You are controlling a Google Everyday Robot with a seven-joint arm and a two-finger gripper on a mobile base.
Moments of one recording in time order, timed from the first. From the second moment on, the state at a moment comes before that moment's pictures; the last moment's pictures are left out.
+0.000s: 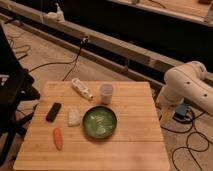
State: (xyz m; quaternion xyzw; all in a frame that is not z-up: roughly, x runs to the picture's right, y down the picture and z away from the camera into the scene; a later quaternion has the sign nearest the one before) arm 0.288 0.108 0.683 -0.28 0.02 0.02 0.96
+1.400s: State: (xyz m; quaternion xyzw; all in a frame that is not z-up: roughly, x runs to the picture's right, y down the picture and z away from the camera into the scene) arm 0.256 0.057 0.707 -0.25 0.10 0.14 0.95
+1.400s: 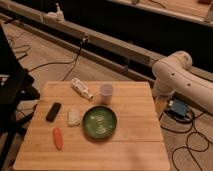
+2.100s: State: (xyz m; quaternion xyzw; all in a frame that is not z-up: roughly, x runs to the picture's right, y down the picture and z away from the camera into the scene) arm 0.190 0.047 0.717 -0.26 0.08 0.21 0.94
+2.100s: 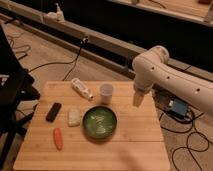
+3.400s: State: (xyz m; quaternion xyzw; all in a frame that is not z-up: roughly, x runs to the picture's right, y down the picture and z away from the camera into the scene) arm 0.002 0.046 0.670 -0.28 0.00 0.35 0.89
